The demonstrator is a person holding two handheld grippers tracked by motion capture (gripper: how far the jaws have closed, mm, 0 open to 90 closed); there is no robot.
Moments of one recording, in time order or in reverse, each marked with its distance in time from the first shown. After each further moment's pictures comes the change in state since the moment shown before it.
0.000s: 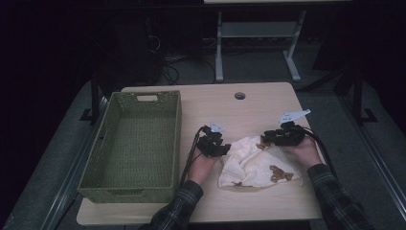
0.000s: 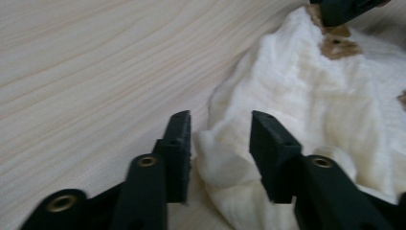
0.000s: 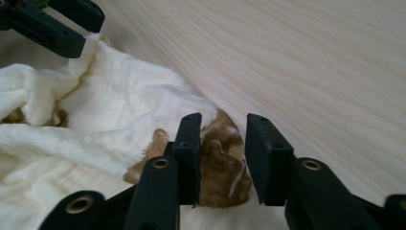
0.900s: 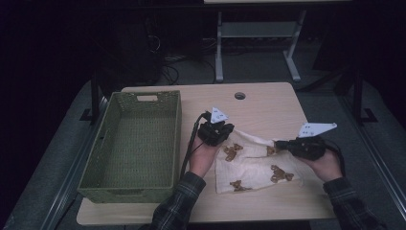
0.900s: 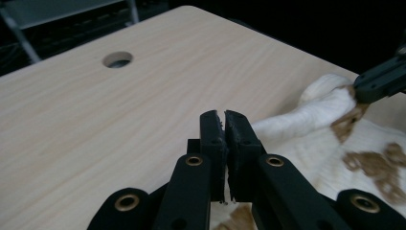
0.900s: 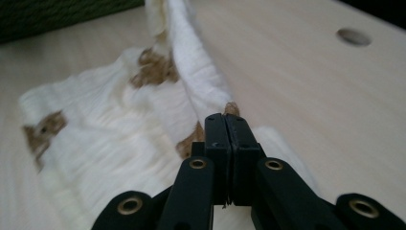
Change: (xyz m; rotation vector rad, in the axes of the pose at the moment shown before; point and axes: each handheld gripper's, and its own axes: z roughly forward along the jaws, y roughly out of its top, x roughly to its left) left arm -0.017 0.042 -0.048 -0.206 -0.023 0.122; right arm 0.048 -0.019 -0.069 -0.090 -0.039 -0.132
